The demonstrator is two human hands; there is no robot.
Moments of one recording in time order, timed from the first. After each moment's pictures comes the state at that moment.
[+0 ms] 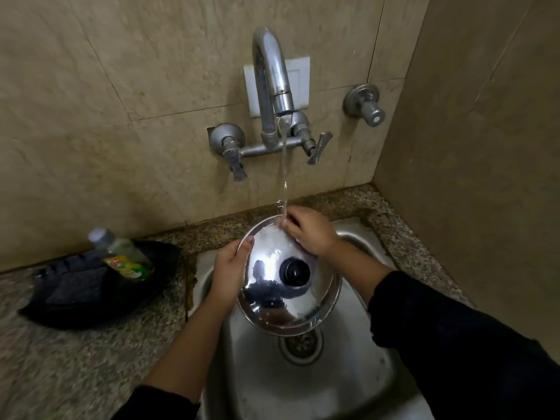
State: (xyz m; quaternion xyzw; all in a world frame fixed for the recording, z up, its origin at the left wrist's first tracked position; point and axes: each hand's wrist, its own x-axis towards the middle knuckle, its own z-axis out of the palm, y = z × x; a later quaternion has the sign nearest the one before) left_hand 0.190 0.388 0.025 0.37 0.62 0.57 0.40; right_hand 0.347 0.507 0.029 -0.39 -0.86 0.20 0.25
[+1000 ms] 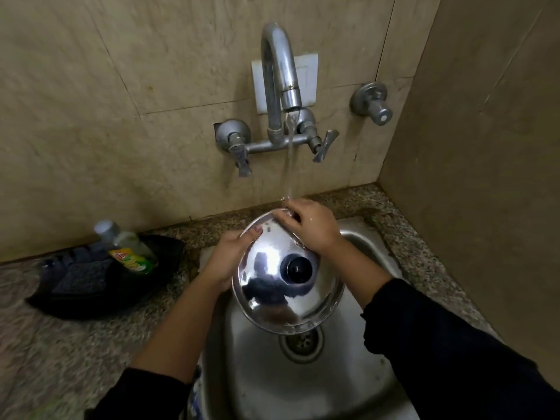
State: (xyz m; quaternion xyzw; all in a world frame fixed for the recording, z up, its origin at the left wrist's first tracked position) left_hand 0.177 0.396 0.056 0.36 0.62 0.49 0.50; right_hand 0.340 0.491 0.050 -0.42 -0.85 0.15 0.29
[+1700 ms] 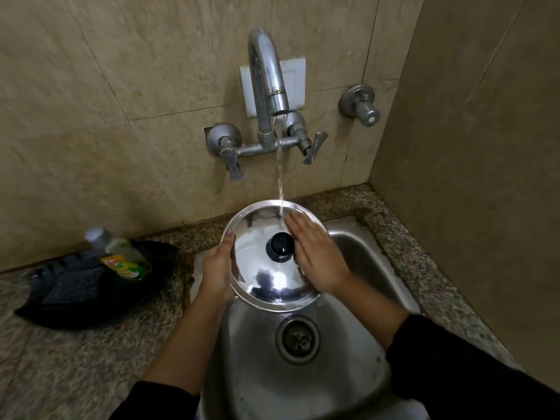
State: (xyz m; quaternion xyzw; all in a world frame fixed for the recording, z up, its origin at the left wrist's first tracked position) left_hand 0.185 0.394 0.032 0.17 0.62 0.62 0.46; right_hand 0.373 0.456 0.003 -0.41 -0.87 0.13 0.24
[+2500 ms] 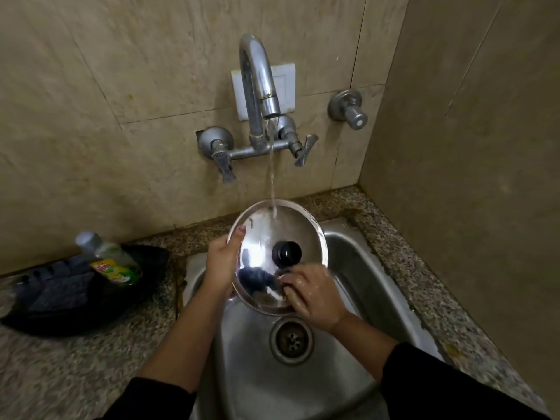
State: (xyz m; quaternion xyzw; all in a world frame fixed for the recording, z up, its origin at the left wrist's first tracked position) left_hand 0.200 0.400 0.051 0.31 0.65 0.56 0.40; right_hand 0.390 0.404 -0.038 -0.31 -0.88 0.05 0.37
